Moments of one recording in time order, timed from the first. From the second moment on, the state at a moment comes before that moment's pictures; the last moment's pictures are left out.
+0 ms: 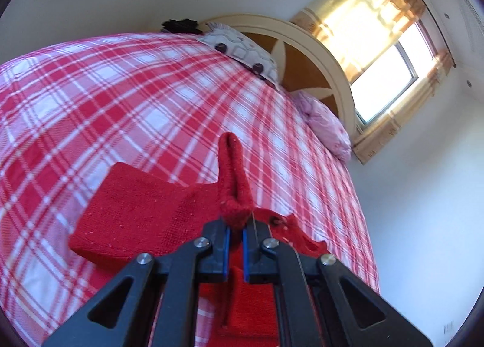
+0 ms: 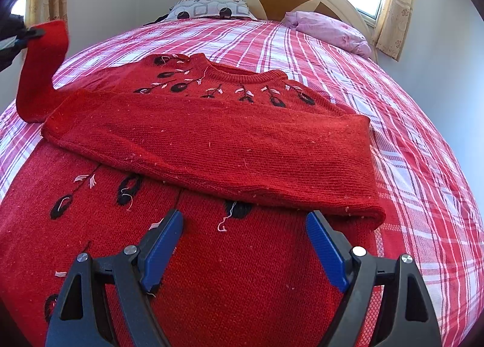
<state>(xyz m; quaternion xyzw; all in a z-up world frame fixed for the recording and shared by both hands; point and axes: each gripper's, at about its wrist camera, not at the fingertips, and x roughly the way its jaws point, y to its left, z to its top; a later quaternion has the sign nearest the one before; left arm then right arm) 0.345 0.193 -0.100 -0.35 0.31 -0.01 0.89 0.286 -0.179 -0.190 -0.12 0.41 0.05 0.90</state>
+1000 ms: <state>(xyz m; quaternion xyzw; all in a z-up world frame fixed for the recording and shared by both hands) 0.309 0.050 -0.144 0.02 0.33 -0.04 0.94 0.291 -0.189 -0.194 -0.08 0.42 0.07 0.90</state>
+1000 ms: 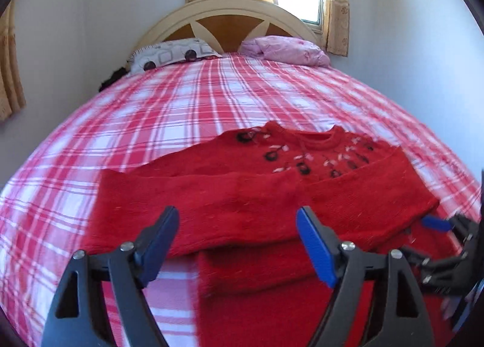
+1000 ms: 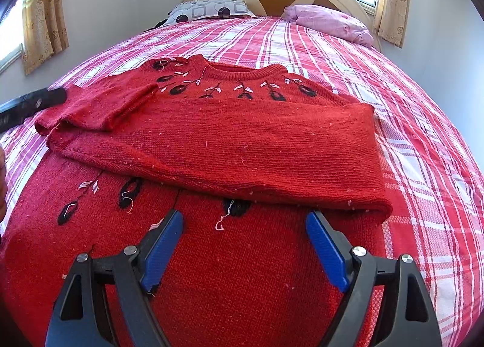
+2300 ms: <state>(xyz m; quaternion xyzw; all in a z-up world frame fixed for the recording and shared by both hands) 0.336 0.119 -0.201 -0.06 0.42 0.00 0.90 0.404 -0.090 -0.188 0.16 0.51 0.20 0.82</state>
